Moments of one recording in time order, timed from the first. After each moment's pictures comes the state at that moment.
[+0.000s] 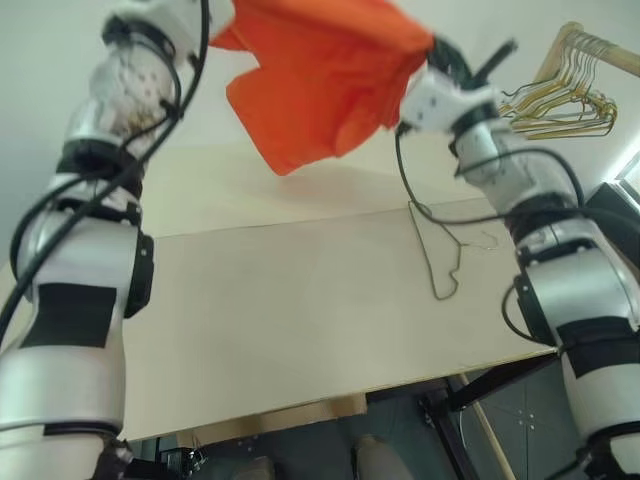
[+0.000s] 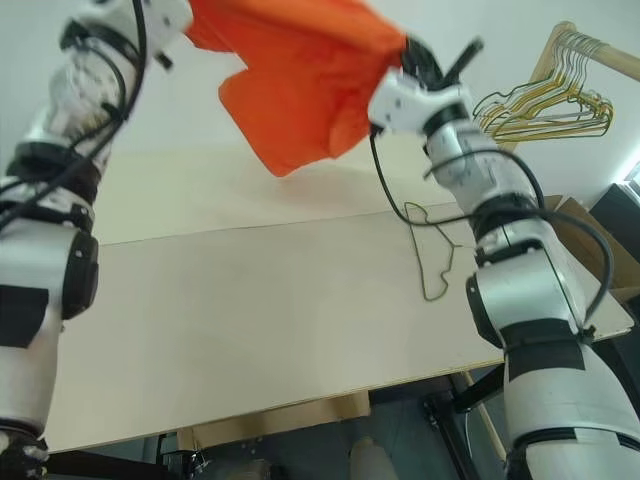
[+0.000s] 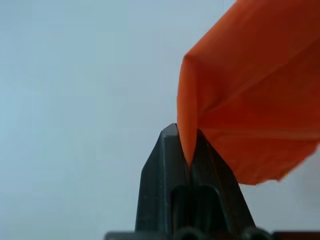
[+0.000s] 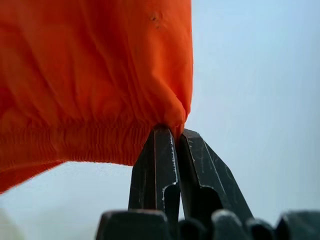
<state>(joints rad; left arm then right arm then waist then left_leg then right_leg) -1.40 0.64 -0.27 1.19 0.48 -0.49 -0.03 -1.29 -0.57 0.43 1.23 -0.65 -0.66 -0.30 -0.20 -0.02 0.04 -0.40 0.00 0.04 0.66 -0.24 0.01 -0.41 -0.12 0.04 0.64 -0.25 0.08</state>
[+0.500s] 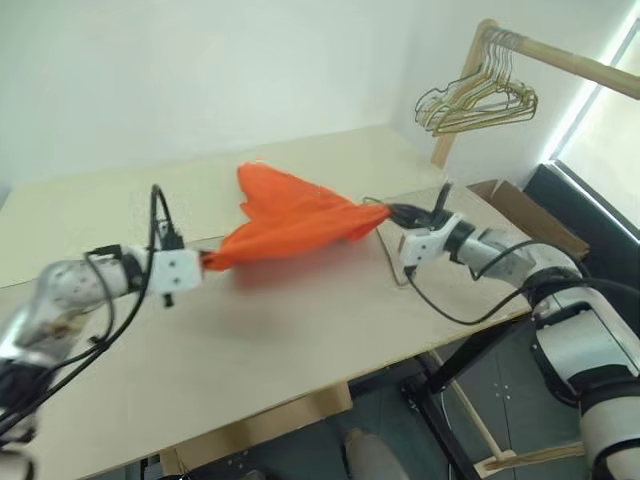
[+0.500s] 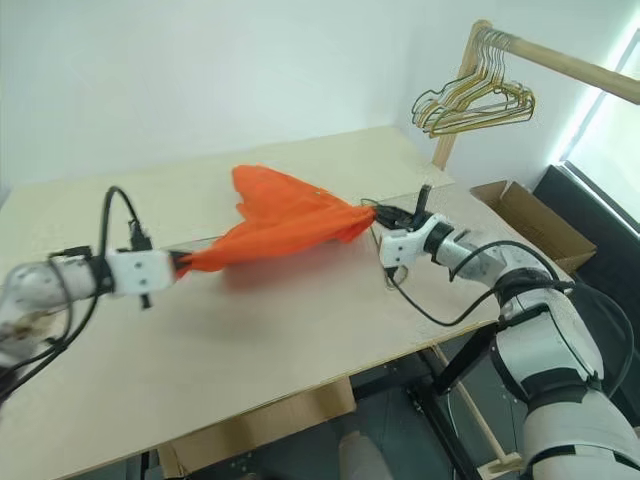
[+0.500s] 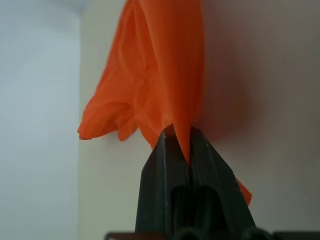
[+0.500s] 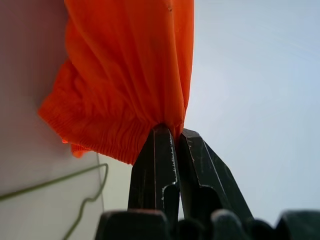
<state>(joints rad) -0.17 1.17 0.00 -0.07 -0.06 -0.23 -0.91 -1.02 -0.65 0.55 1.15 -0.73 -1.06 -0.10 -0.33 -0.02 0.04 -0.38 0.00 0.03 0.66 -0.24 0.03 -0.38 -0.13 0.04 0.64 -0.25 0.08</state>
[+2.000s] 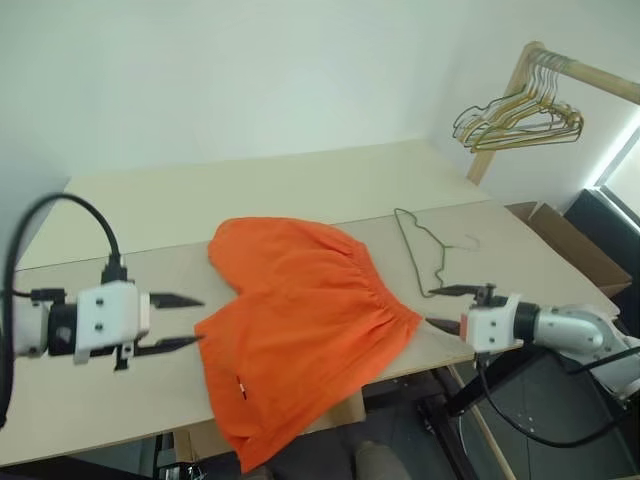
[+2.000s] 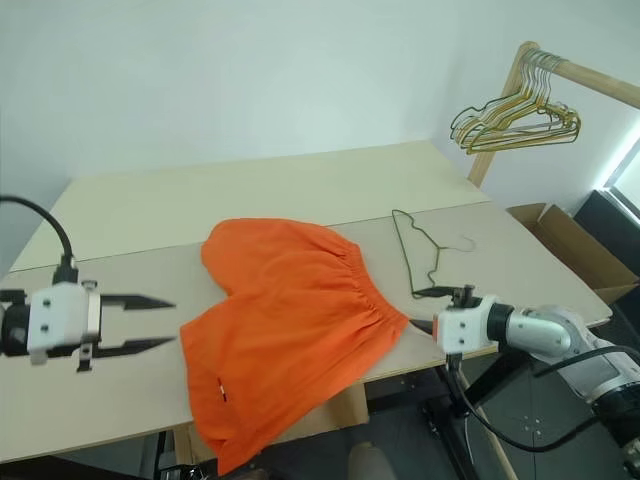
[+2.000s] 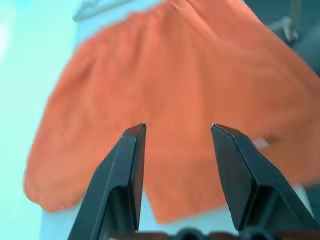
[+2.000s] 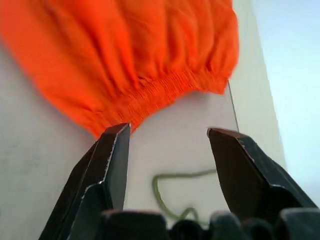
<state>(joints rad) -0.02 1.01 0.39 -0.44 -0.47 0.25 -1.22 -0.22 -1.13 0.30 0.07 0.18 -0.35 0.63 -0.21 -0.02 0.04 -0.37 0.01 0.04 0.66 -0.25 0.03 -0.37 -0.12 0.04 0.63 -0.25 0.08</state>
